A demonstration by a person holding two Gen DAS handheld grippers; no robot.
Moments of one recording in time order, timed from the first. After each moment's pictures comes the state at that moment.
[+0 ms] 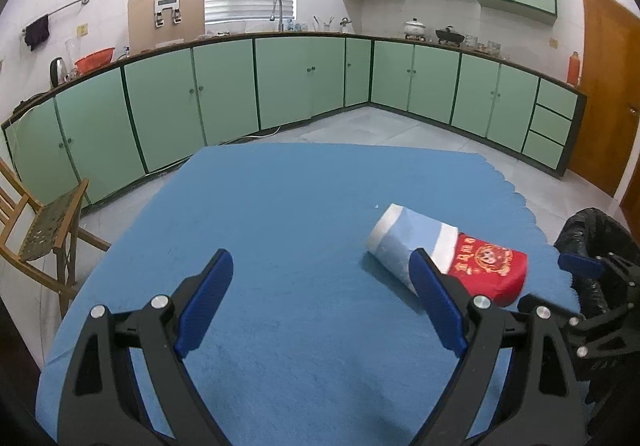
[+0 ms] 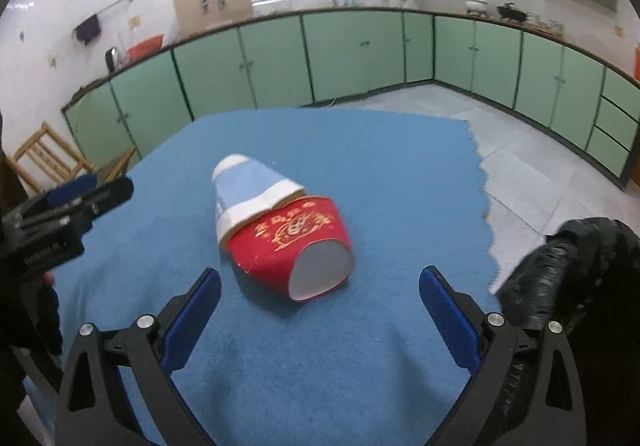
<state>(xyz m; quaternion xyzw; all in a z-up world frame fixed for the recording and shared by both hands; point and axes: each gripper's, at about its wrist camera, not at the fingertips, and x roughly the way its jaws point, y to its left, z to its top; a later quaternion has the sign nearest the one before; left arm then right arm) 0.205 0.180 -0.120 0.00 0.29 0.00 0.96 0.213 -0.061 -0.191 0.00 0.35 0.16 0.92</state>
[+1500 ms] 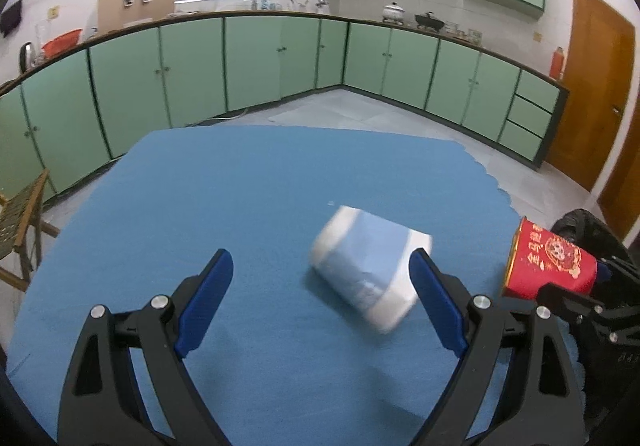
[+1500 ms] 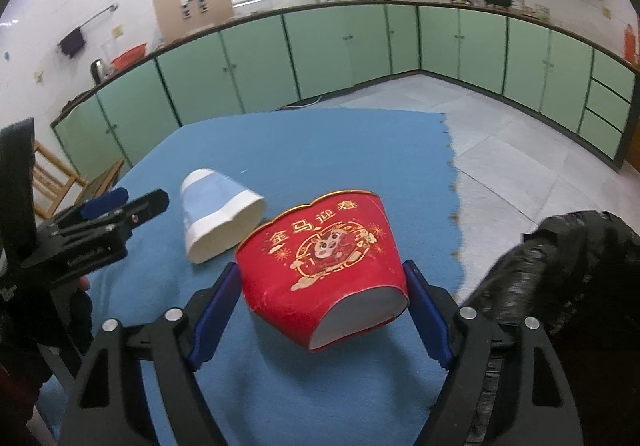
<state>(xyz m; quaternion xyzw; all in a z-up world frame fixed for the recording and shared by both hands) 0.251 0.146 -0.140 -0.02 0.33 -0.06 0.94 0.222 -0.103 -0.180 0.04 0.36 0.13 0.92</state>
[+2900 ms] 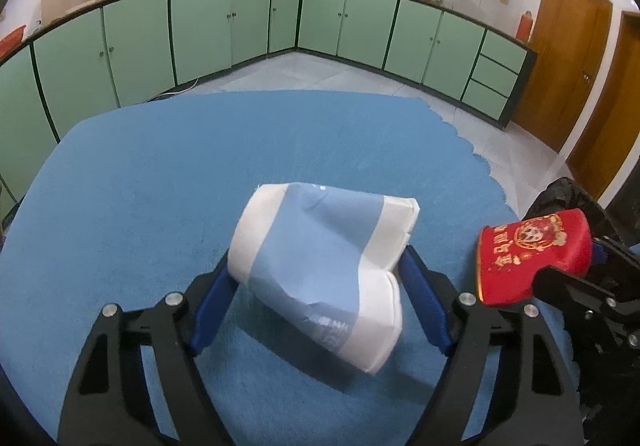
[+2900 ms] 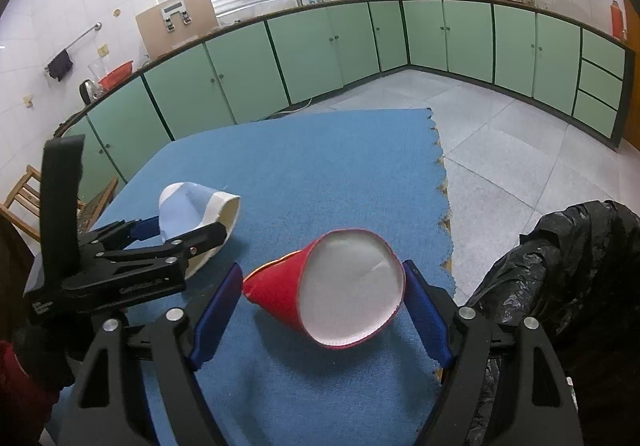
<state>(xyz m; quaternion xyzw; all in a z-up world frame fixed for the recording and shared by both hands) 0.300 0.105 -0.167 0.00 0.39 -0.14 0.91 0.234 -0.108 -0.187 0.07 0.36 0.13 0.92</state>
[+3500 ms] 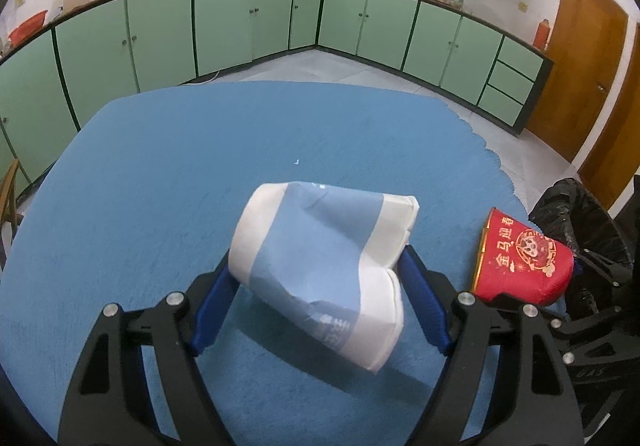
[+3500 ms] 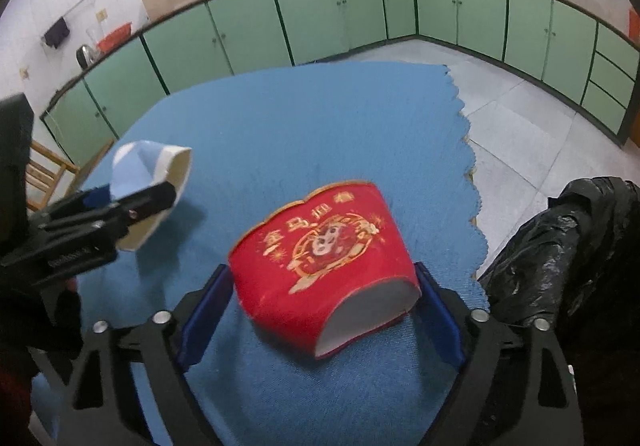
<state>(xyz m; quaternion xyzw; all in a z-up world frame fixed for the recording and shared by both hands) 0.279 0.127 -0.168 -0.02 0.40 -0.11 0.91 0.244 -0.087 -0.217 0.02 0.43 0.13 0.89</state>
